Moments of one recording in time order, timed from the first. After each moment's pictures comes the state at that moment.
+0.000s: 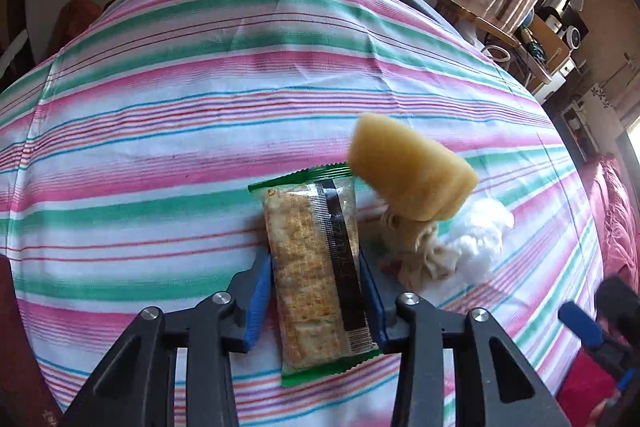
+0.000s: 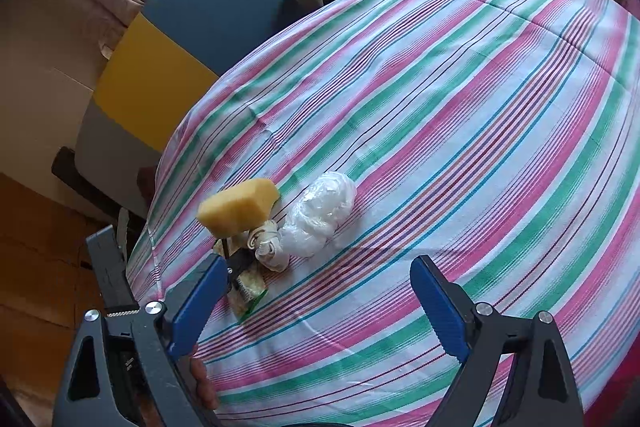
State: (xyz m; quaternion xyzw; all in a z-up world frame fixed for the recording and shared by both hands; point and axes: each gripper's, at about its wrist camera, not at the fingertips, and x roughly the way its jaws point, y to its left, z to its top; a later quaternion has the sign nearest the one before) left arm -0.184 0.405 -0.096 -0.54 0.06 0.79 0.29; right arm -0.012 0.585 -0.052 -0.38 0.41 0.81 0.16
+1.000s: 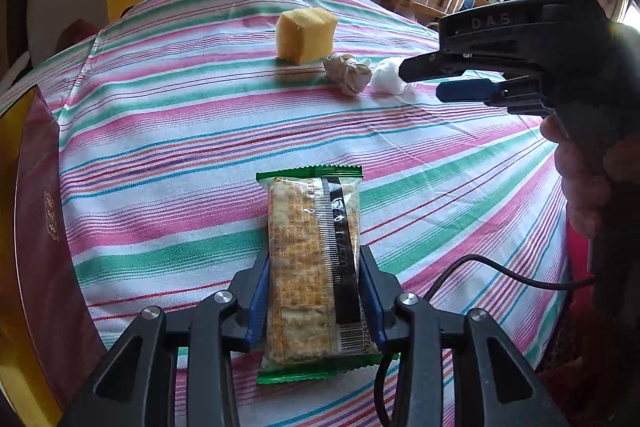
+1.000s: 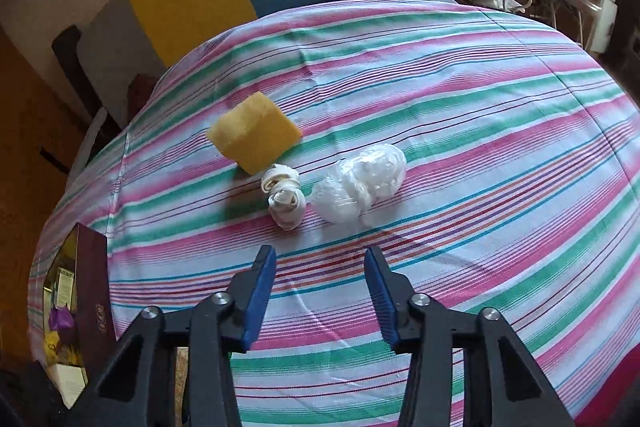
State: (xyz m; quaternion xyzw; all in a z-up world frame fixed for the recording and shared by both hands) left arm -0.037 0.301 -0.096 -0.47 0.09 0.80 0.35; right arm -0.047 0.525 -0.059 -0.46 0.22 0.85 0.12
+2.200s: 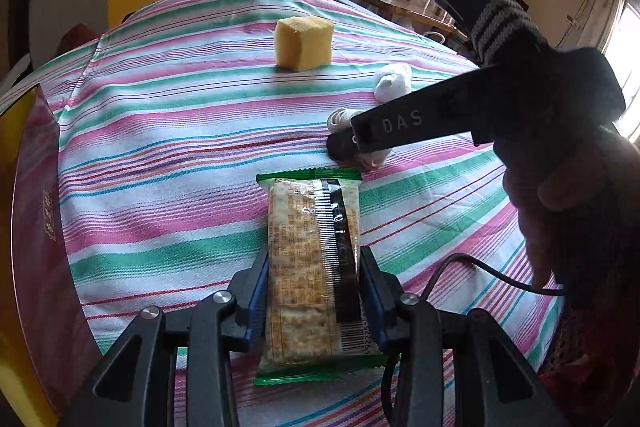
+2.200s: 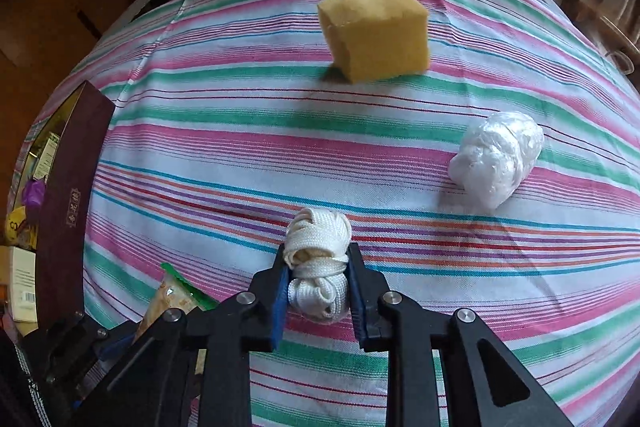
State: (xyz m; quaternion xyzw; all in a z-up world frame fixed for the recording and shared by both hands) left arm -0.032 0.295 -0.098 -0.46 0.08 0.81 0.36; right arm -0.081 0.480 -0.104 -0.56 0.09 0.83 -0.01
